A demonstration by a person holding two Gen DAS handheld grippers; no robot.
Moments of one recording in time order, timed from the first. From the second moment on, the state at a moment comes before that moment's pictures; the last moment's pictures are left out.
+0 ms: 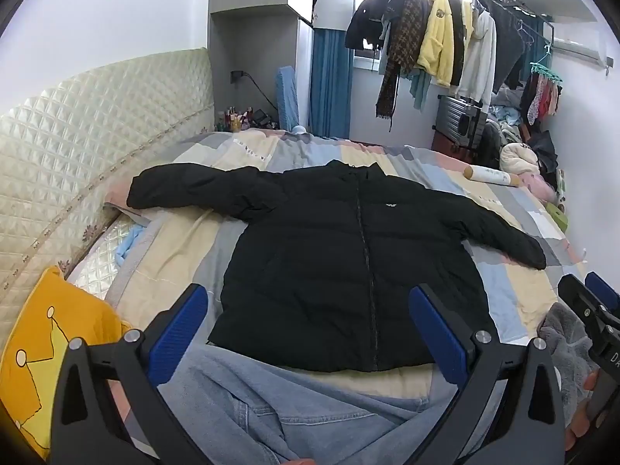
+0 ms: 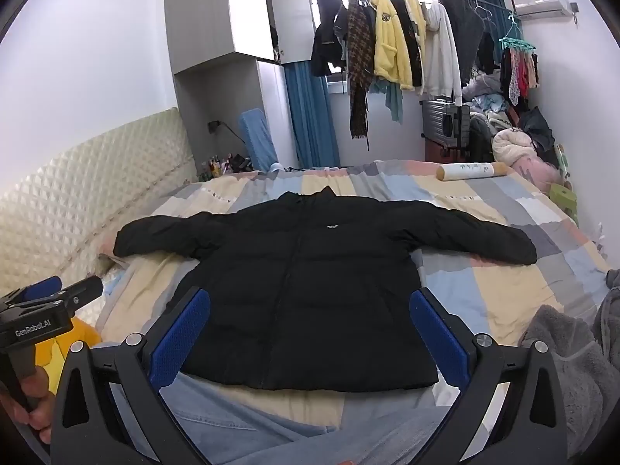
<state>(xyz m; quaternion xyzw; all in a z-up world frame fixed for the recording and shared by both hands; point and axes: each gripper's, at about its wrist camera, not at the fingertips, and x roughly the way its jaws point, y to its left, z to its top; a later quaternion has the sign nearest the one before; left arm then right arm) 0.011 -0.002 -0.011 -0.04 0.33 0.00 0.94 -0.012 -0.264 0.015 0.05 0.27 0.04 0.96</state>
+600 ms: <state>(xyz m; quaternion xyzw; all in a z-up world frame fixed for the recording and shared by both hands) 0.035 -0.003 -0.037 -0.03 0.34 -0.01 0.94 0.016 -0.268 -0.014 0.04 0.29 0.04 0.96</state>
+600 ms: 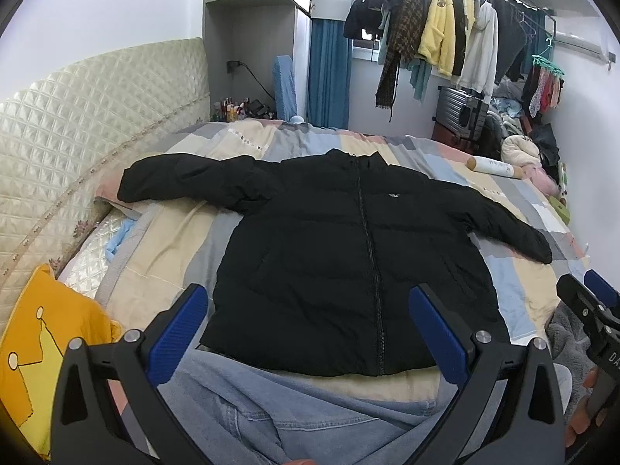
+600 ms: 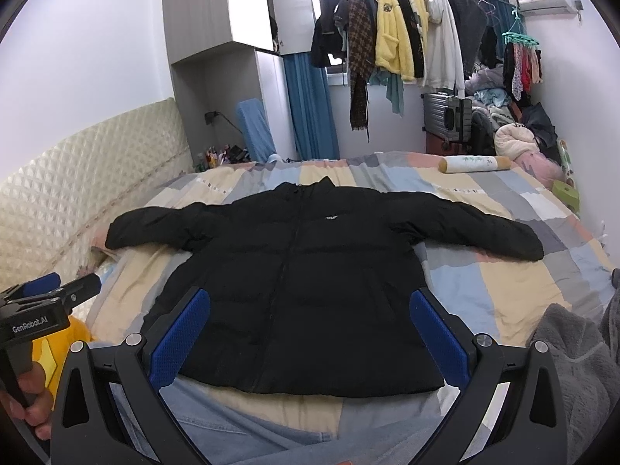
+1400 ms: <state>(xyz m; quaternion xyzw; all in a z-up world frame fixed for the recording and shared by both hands) 0.039 -0.011 -0.056 -0.03 0.34 0.00 0.94 0.024 -0.266 -0.038 0.04 0.30 0.04 0.95</state>
